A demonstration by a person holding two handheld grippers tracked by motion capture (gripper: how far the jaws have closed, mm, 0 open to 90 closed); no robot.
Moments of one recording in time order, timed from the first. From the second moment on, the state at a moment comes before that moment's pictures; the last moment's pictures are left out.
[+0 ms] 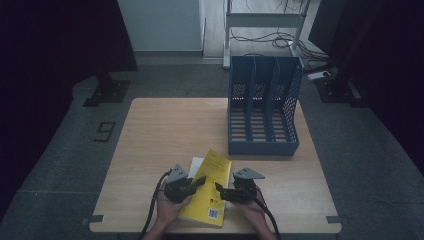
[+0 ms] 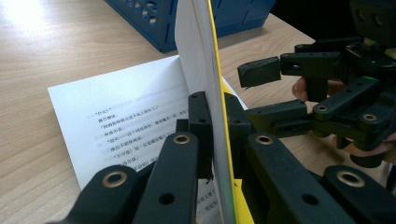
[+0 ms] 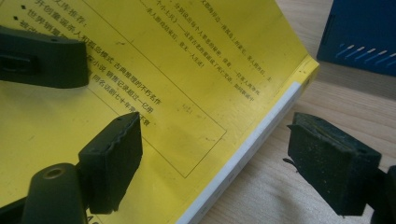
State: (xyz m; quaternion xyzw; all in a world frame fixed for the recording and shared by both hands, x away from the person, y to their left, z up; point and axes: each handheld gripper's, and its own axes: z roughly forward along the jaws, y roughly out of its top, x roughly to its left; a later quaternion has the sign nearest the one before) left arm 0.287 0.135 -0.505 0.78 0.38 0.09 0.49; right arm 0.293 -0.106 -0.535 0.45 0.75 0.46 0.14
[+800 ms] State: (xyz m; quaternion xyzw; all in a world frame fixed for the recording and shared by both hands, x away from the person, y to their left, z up) left arm 0.268 0.138 -0.484 0.77 0.35 0.12 0.52; right arm 0.293 -0.114 -0.523 0.45 0.73 0.50 0.10
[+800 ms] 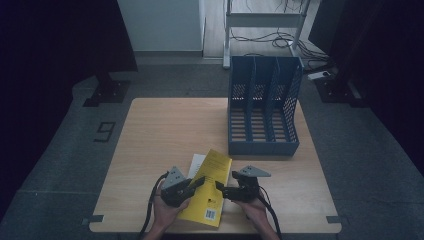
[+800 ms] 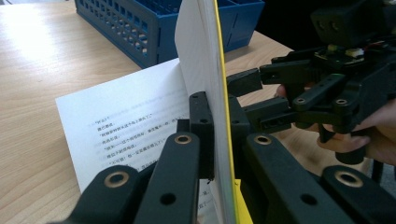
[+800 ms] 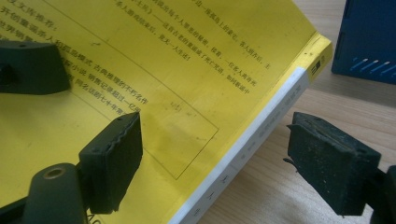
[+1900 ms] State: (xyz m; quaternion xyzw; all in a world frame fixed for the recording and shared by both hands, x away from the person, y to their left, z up) left arm 0.261 0.153 -0.470 0.77 0.32 0.10 0.55; right arm 0.296 -0.113 -0.526 0.43 0.70 0.57 0.04
